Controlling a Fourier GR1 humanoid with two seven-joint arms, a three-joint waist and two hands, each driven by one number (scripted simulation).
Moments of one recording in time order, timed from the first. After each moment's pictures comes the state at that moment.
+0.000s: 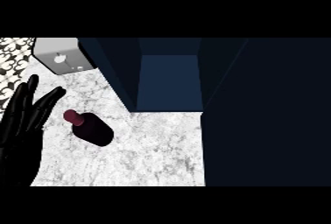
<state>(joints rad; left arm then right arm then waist) 0.04 0.07 0.00 -2.10 -0.01 -0.02 -0.03 0.02 -0.06 -0.01 -2.10 -0.02 -0.01 0.00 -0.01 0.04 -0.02</state>
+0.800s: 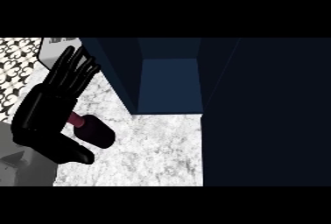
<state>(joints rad) -0.26 0.13 0.06 -1.81 0.45 -0.22 0.22 0.16 -0.15 0.03 -2.27 -0.23 0.18 0.18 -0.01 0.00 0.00</state>
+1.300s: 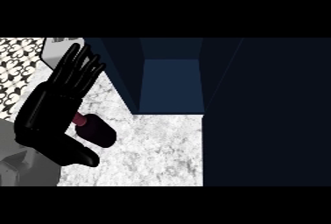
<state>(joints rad) -0.28 0.10 0.04 -1.85 0.48 -0.17 0.30 0.15 -0.16 -0.02 -2.34 -0.31 0.21 0.29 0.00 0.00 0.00</state>
